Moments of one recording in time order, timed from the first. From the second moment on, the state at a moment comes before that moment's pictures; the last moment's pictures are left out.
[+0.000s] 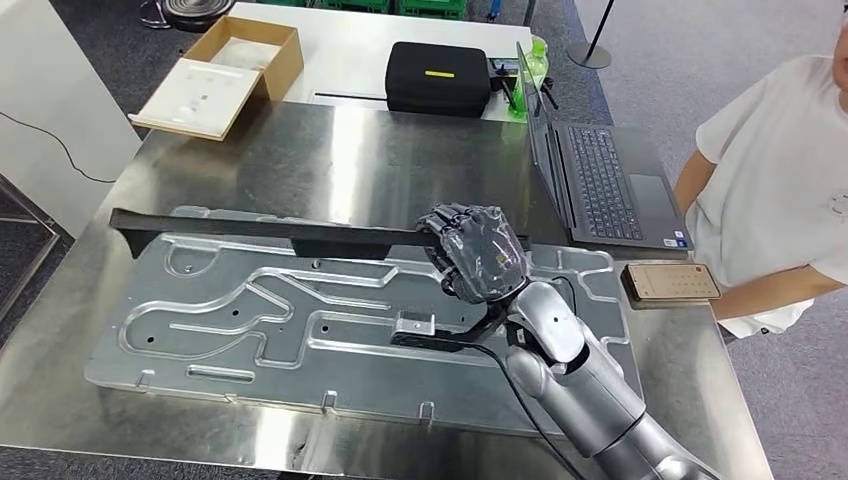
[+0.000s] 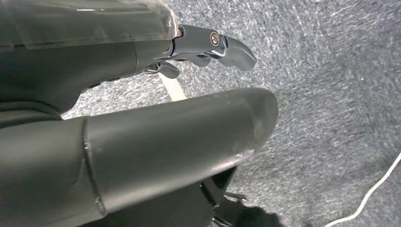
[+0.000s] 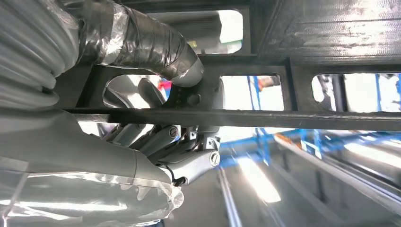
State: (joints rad) left arm -0.15 -0.21 0.63 -0.20 -1.05 0.00 -0.46; right arm -0.55 -0.05 0.62 -1.40 0.99 -0.45 -0.10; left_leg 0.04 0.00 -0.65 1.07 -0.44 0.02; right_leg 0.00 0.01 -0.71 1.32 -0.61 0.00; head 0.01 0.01
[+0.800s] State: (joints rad) left arm -0.16 -0.20 0.64 -0.20 -1.03 0.02 -0.46; right arm -0.64 -0.06 0.47 -1.23 0.46 -0.06 -0.10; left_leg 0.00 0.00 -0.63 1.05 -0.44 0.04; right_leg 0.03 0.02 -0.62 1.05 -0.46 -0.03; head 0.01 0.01
